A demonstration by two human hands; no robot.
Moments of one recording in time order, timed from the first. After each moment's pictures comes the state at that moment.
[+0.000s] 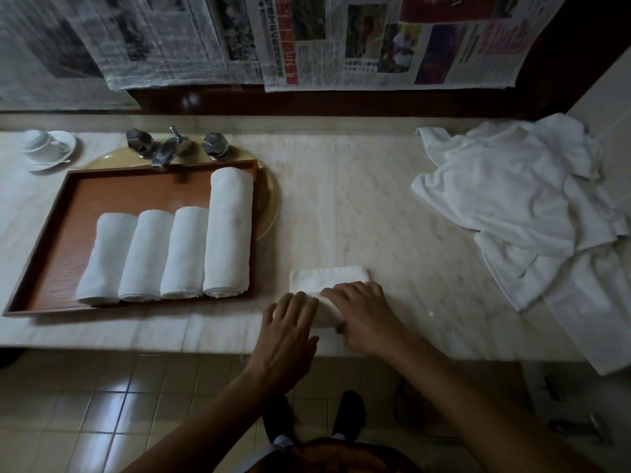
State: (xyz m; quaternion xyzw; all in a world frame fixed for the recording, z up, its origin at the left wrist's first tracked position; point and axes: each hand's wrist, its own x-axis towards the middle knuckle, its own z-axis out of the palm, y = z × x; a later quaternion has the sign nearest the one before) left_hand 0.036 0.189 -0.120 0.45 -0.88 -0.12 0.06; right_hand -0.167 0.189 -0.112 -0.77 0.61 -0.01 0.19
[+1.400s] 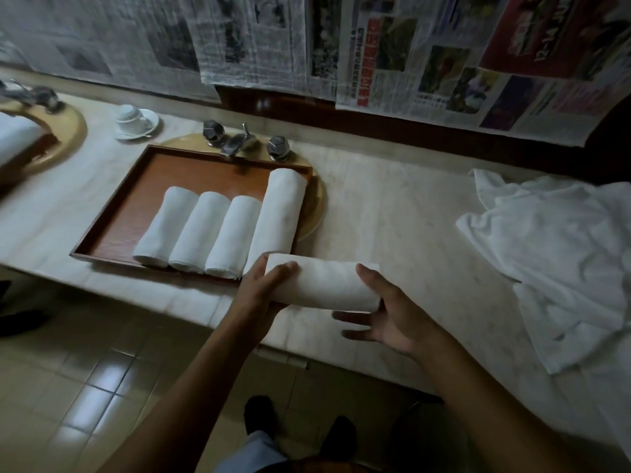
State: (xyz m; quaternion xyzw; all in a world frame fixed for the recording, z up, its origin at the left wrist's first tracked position) left_hand 0.087 0.149 -0.045 0.52 -0.30 -0.66 0.45; right_hand -0.149 0.162 -0.033 -0.21 0.53 -0.31 0.76
